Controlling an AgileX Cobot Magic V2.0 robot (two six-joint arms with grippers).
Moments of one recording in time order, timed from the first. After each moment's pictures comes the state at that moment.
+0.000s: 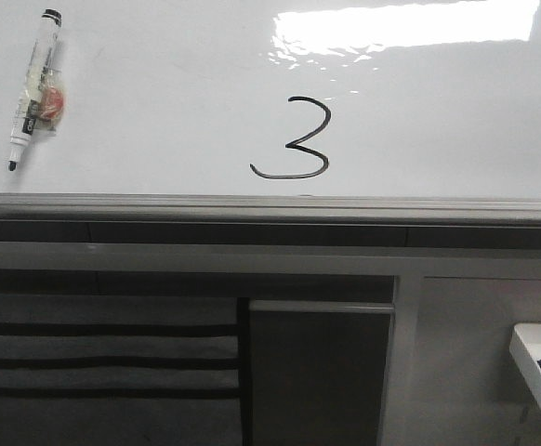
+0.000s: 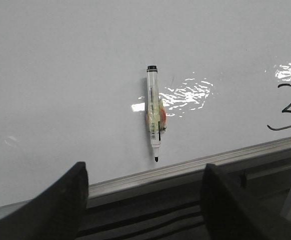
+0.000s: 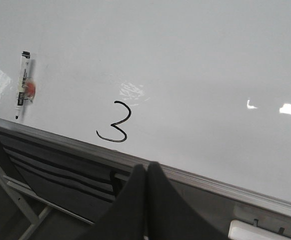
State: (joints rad) left arm -0.23 0.40 -0.62 -0.08 0.57 0.18; right arm 0.35 0.40 -0.68 0.12 0.59 -0.03
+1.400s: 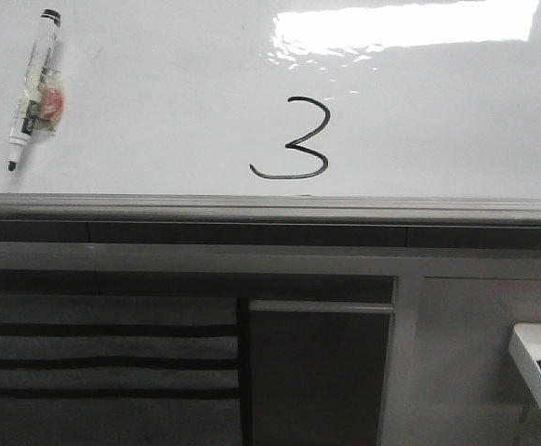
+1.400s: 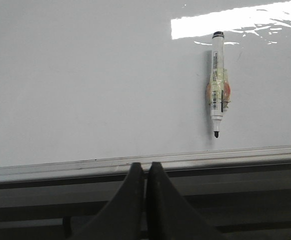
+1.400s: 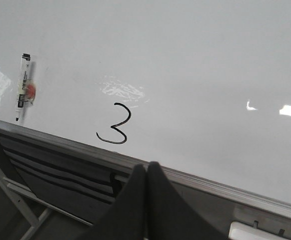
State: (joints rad) left arm -0.07 -0.01 0.01 -0.09 0.08 0.18; right arm 0.35 0.40 -0.68 0.12 0.59 -0.03
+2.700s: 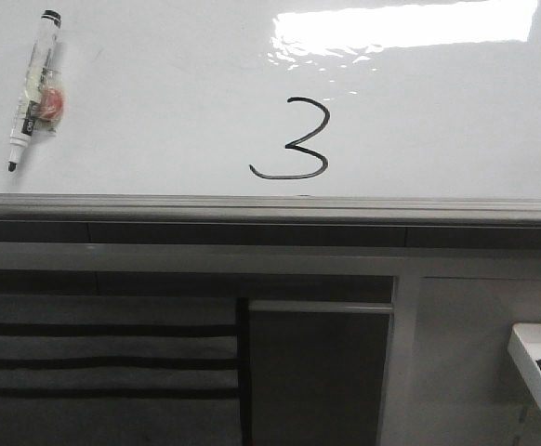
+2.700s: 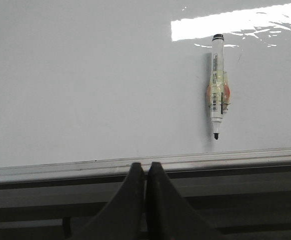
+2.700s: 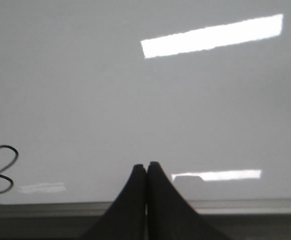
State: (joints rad) left arm -0.07 -0.01 0.01 -0.10 0.08 0.18; right arm 0.01 -0.01 -0.12 0.11 0.13 -0.03
